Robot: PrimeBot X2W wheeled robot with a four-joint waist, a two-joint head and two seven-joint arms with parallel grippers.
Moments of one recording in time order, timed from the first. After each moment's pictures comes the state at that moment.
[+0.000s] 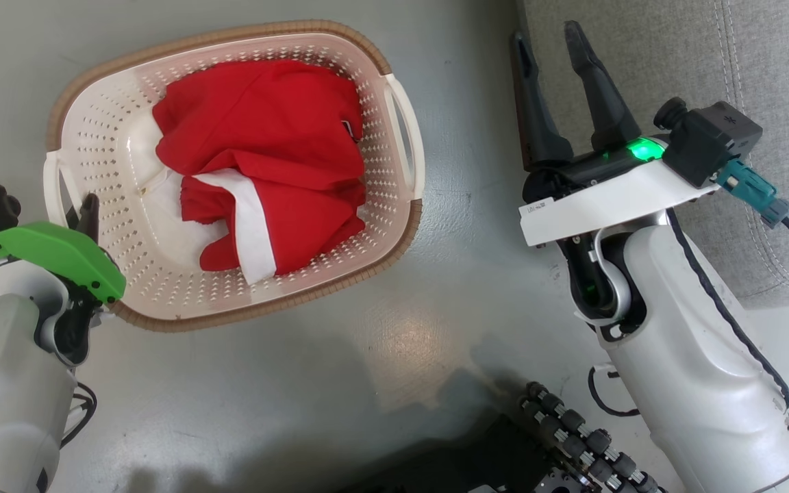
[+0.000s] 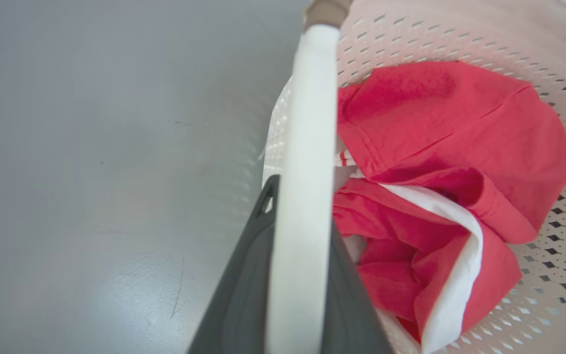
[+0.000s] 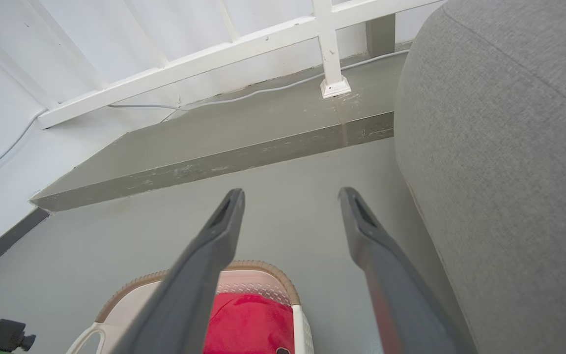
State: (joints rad) left arm -0.74 0.29 -0.50 0.94 -0.94 -0.12 -0.11; right arm -0.52 -0.05 0.42 0.11 0.49 -0.06 -0.25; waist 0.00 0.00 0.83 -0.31
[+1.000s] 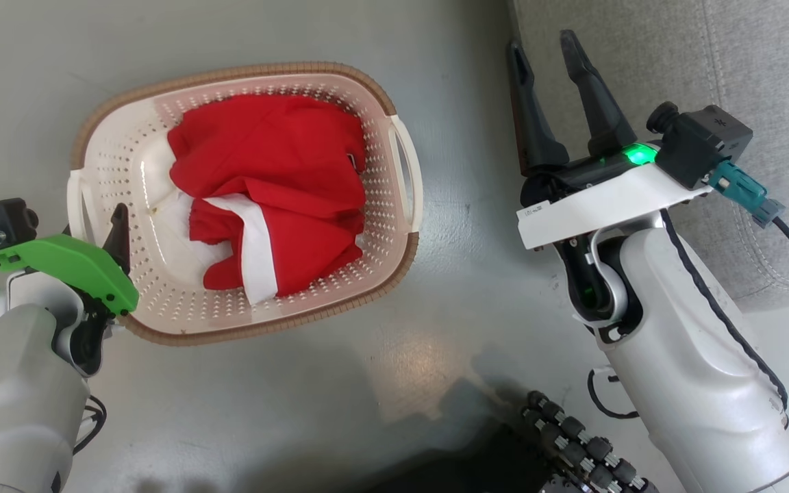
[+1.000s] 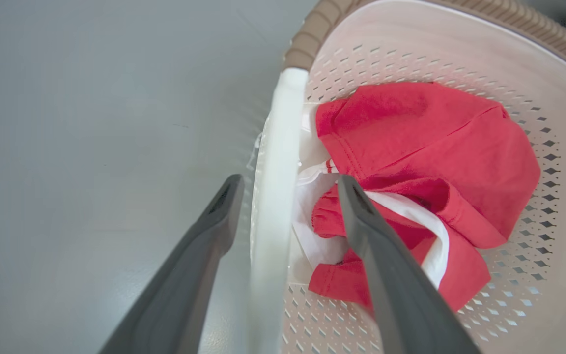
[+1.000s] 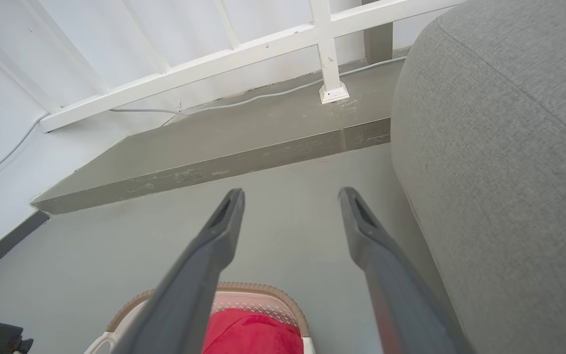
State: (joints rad) left arm -0.75 0.26 -0.56 1.03 -0.94 -0.13 -0.15; right arm -0.52 -0.05 0.42 0.14 0.49 -0.06 -0.25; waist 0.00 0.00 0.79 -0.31
